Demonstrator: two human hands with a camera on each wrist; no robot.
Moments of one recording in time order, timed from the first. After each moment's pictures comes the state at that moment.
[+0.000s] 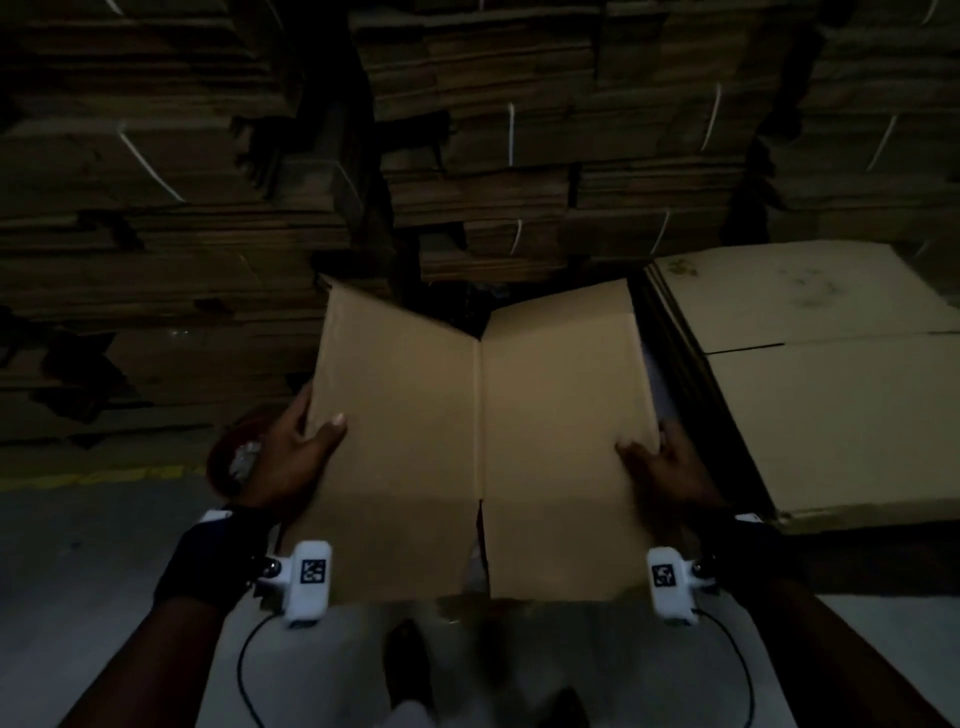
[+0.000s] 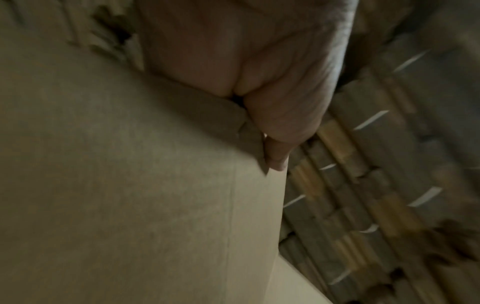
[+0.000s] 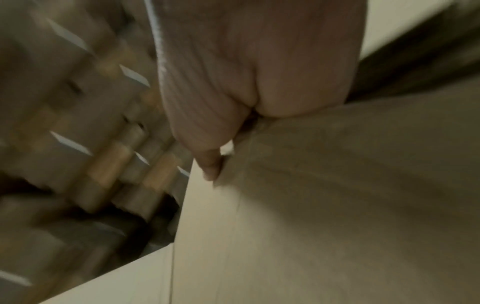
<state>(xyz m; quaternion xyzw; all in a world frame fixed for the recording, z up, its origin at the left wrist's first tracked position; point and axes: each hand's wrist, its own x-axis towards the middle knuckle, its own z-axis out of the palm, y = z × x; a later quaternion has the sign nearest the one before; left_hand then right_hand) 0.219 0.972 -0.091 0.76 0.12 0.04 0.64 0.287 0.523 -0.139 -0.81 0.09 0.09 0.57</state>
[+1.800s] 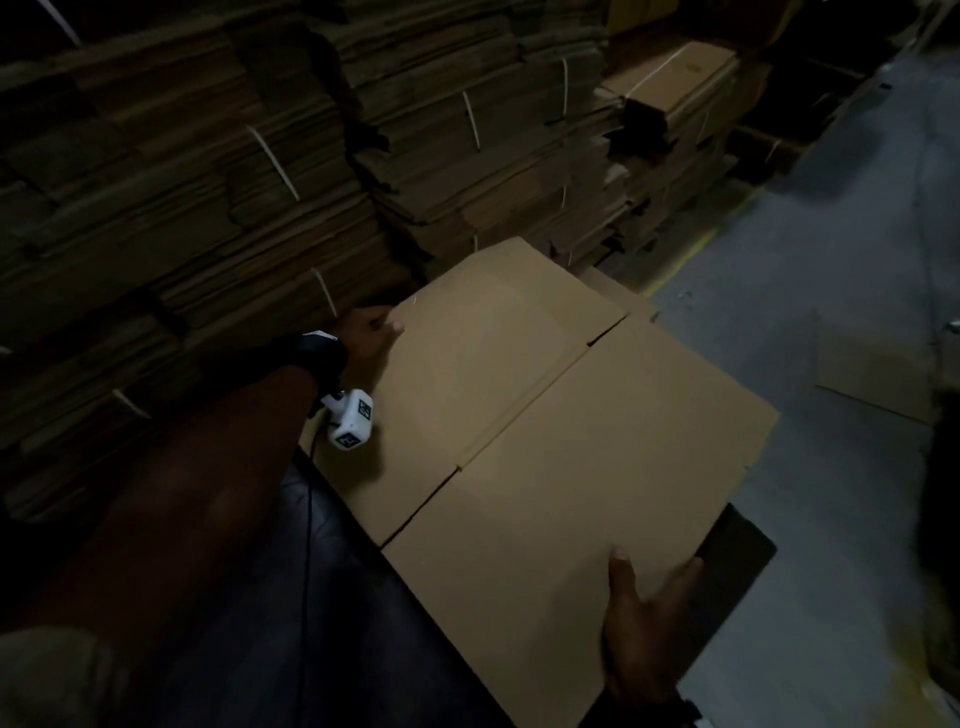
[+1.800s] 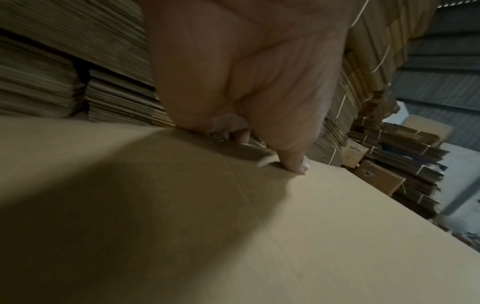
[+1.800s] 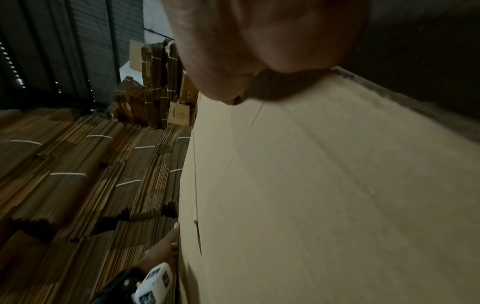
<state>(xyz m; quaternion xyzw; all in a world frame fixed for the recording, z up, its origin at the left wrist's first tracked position) 0.763 0.387 -0.097 0.88 -0.27 -0.18 0.35 0.331 0.281 -0.164 -0.55 0.61 -0.27 0.50</state>
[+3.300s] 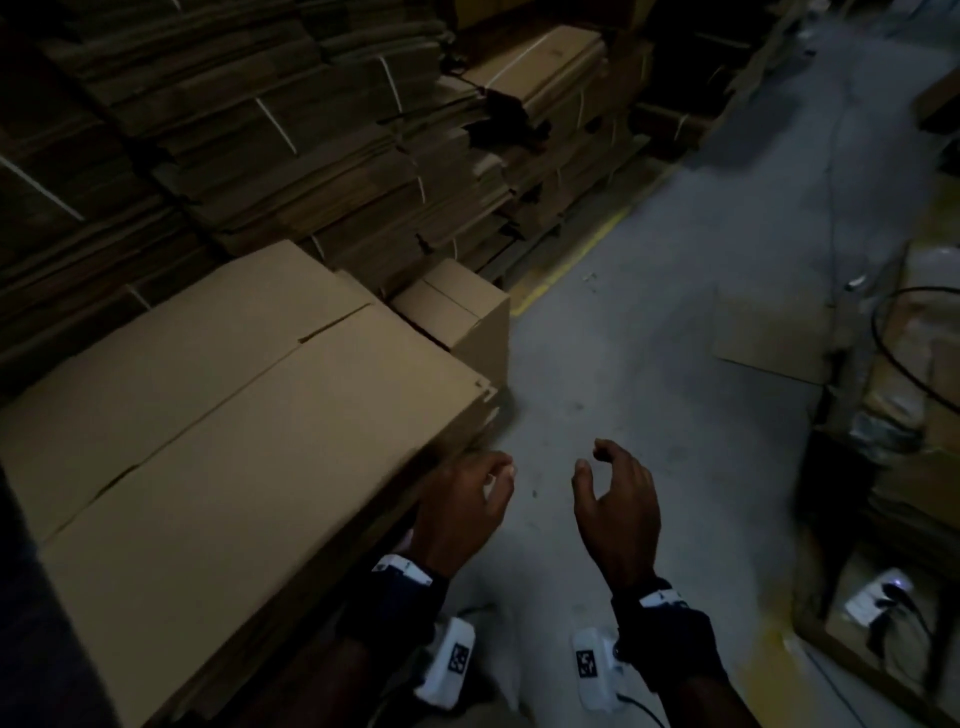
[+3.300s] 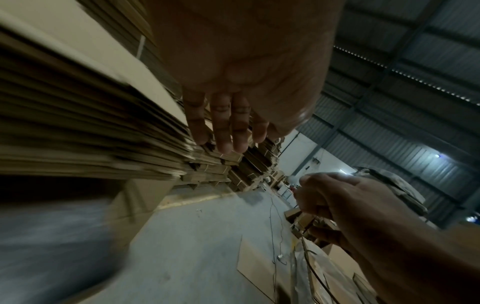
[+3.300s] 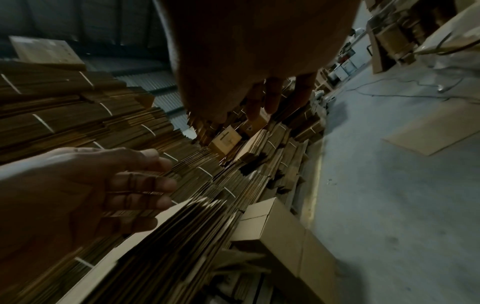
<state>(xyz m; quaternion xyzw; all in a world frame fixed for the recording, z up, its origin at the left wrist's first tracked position) 0.273 0.061 -0.115 0.83 -0.38 -0.08 0.40 0.148 -0.089 -0.153 -0.83 0.38 -0.31 0.27</state>
